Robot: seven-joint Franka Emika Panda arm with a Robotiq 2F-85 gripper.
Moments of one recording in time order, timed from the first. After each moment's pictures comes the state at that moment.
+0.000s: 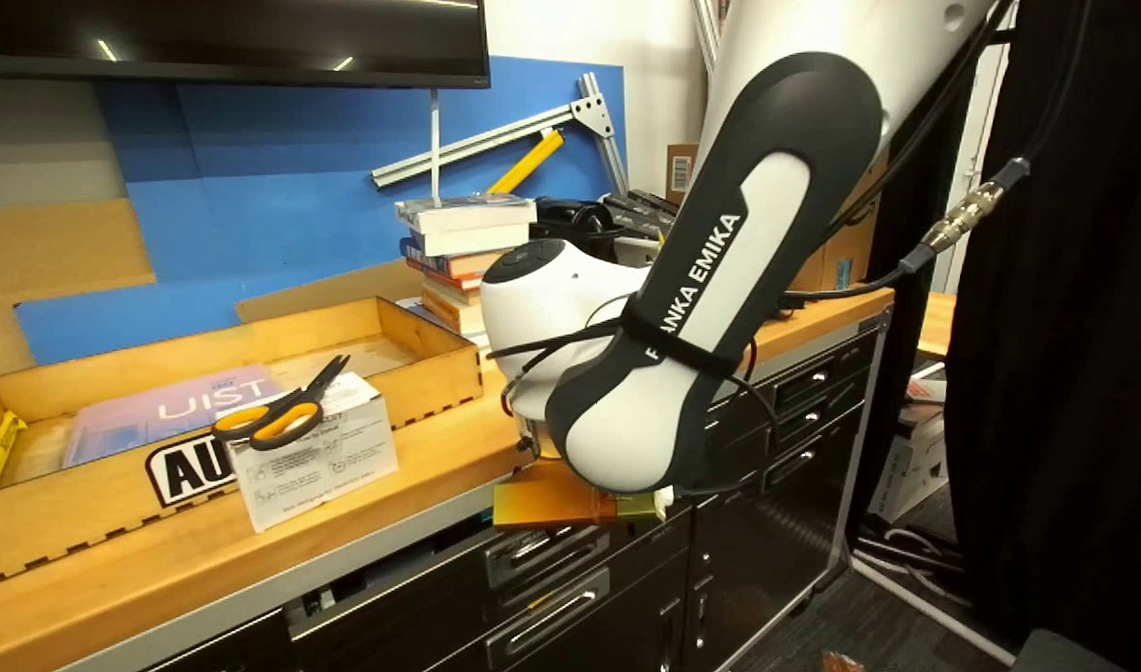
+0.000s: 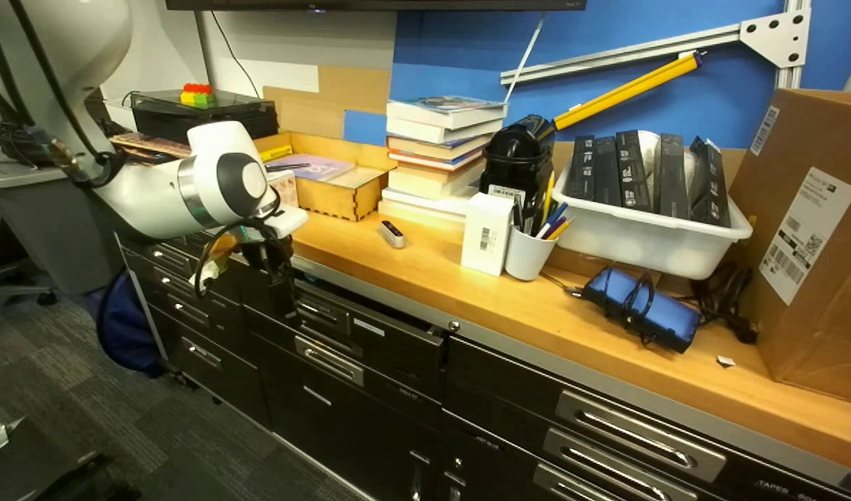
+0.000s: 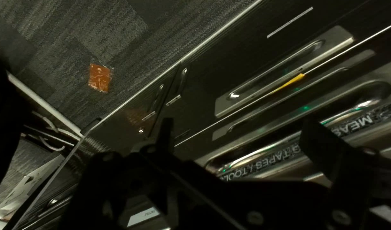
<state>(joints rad) 0.25 0.32 -0.02 -2.29 -0.54 2.62 1.33</state>
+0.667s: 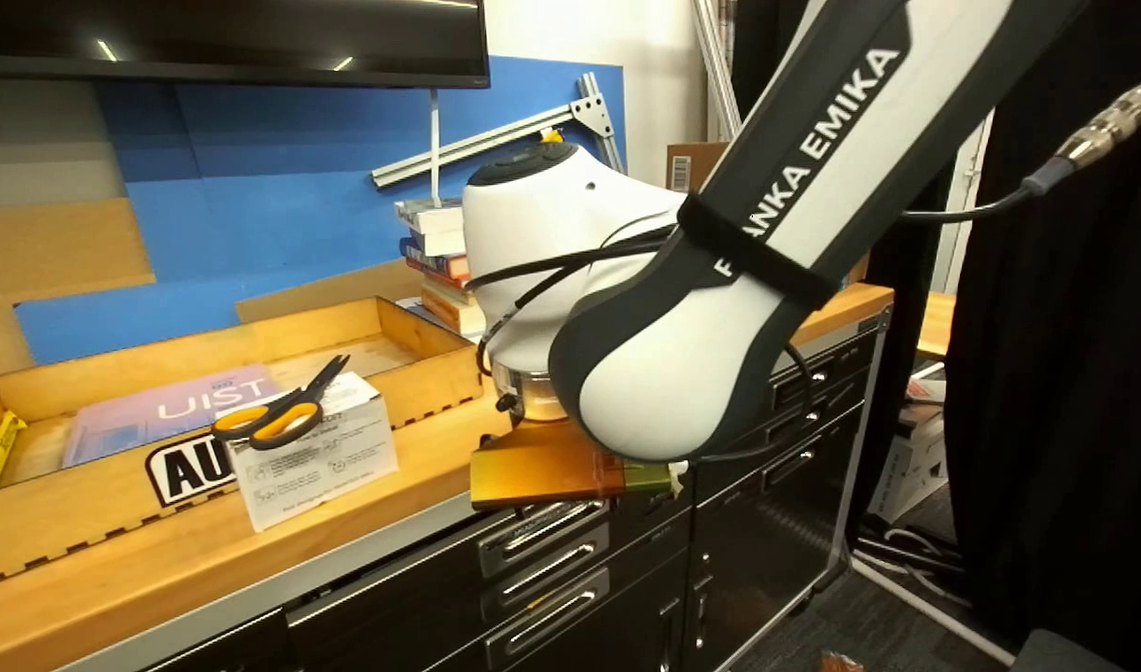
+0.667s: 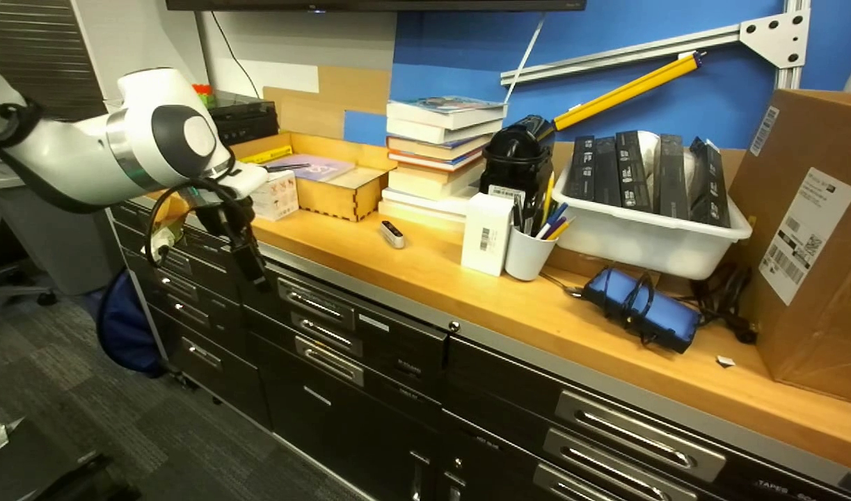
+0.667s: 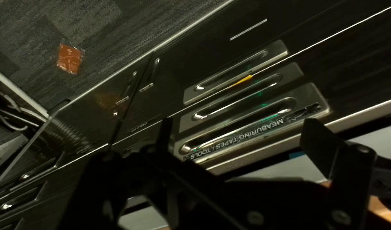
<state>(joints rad) 0.26 0.09 0.06 -2.42 -0.52 2.62 1.27</state>
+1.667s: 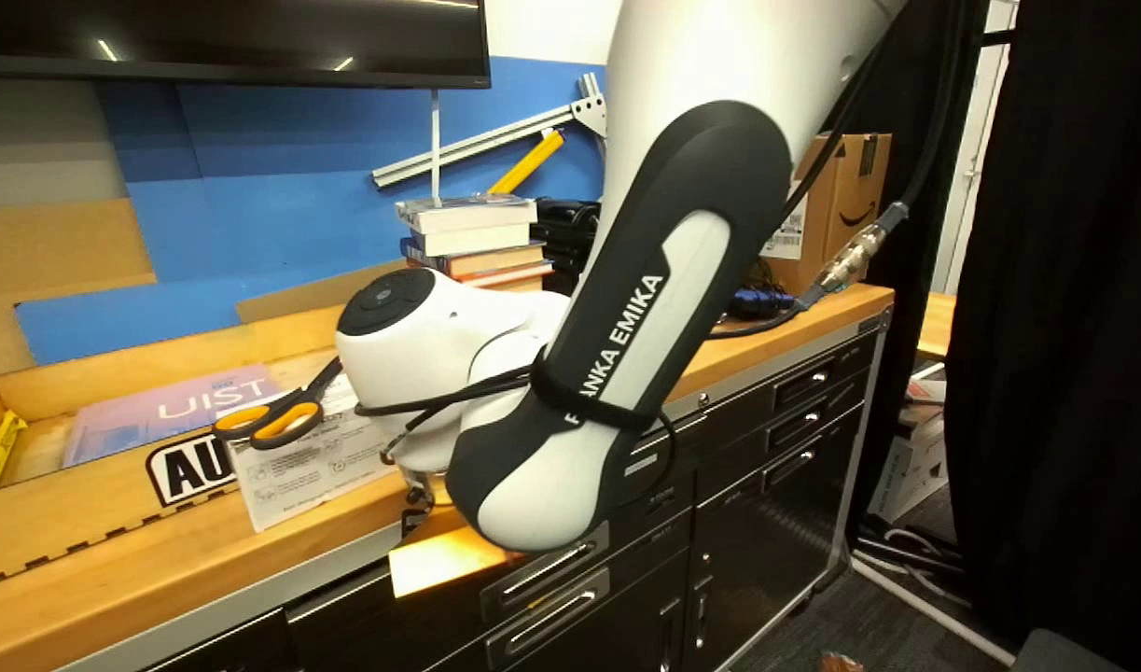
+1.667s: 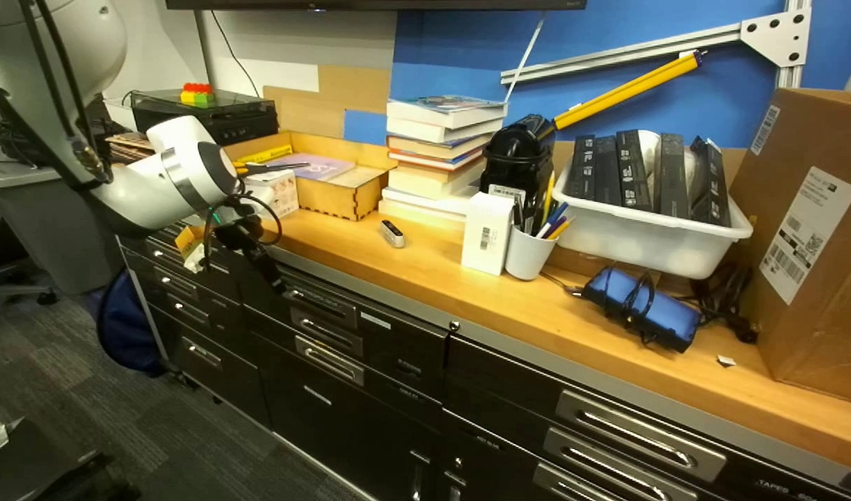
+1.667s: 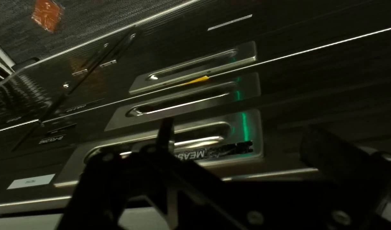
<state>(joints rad) 0.34 0.44 0.06 -2.12 -0.73 2.58 1.33</state>
